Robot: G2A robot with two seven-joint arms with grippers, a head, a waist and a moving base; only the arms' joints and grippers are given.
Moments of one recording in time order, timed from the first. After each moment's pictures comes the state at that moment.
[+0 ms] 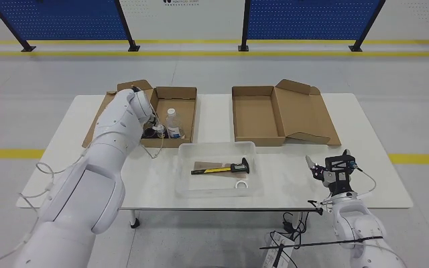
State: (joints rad) left arm 0.24 -1.42 -0.85 -0.21 0.68 0.38 -0.83; right arm -1.73 -1.15 1.60 -1.80 -1.33 0.00 0.00
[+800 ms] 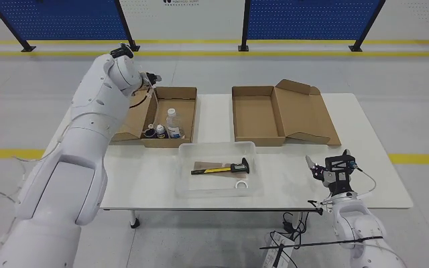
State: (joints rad) left arm 0.16 -1.34 -0.95 -0.46 0.68 0.30 -0.83; right arm -1.73 -1.15 1.60 -1.80 -1.33 0.00 0.00
